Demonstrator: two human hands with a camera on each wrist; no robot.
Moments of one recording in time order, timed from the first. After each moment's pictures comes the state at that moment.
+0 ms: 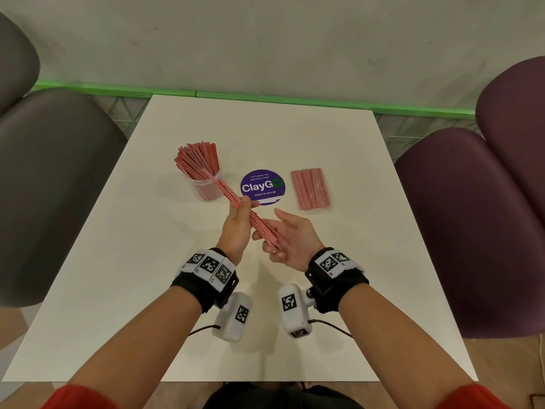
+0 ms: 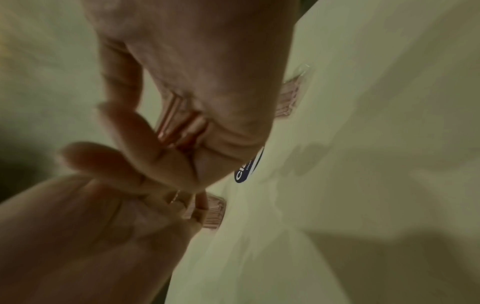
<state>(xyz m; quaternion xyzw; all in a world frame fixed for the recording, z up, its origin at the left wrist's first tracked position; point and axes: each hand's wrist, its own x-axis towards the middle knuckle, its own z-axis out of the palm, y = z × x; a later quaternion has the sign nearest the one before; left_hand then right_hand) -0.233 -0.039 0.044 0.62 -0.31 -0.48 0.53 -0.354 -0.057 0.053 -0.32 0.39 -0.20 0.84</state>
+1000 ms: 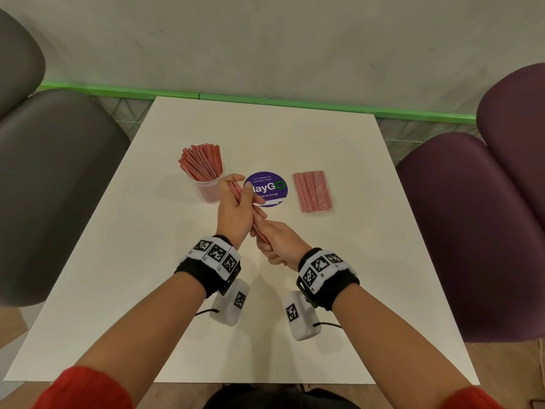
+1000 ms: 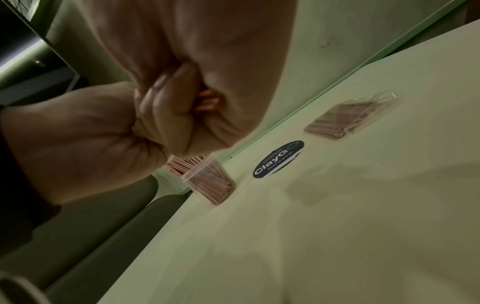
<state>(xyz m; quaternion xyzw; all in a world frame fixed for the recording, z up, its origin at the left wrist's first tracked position) -0.221 -0.056 0.058 0.59 -0.36 -0.41 0.59 -0.330 -0.049 0.057 -0.51 0.46 -0.17 0.71</state>
